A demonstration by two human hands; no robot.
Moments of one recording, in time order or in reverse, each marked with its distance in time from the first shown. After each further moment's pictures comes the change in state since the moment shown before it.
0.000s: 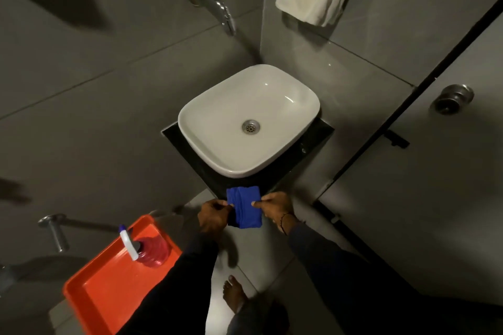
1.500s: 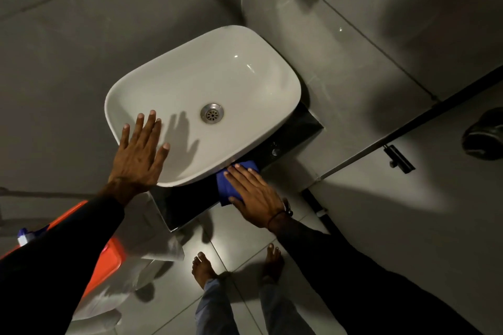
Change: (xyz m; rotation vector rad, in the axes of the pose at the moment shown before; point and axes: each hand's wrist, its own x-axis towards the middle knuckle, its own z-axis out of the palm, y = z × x) left_hand 0.093 0.108 0.016 1.160 0.298 0.784; right_hand 0.164 0.053 -0.099 -0.913 -0.153 -1.090
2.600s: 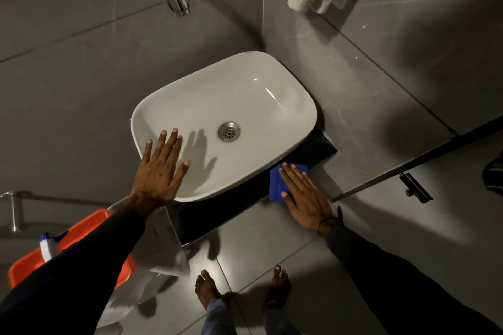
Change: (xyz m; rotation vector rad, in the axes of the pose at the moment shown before) left_hand 0.000 0.005 -0.005 0.017 -0.041 -0.043; right_hand -0.014 0.082 -0.047 0.033 0.023 0.155
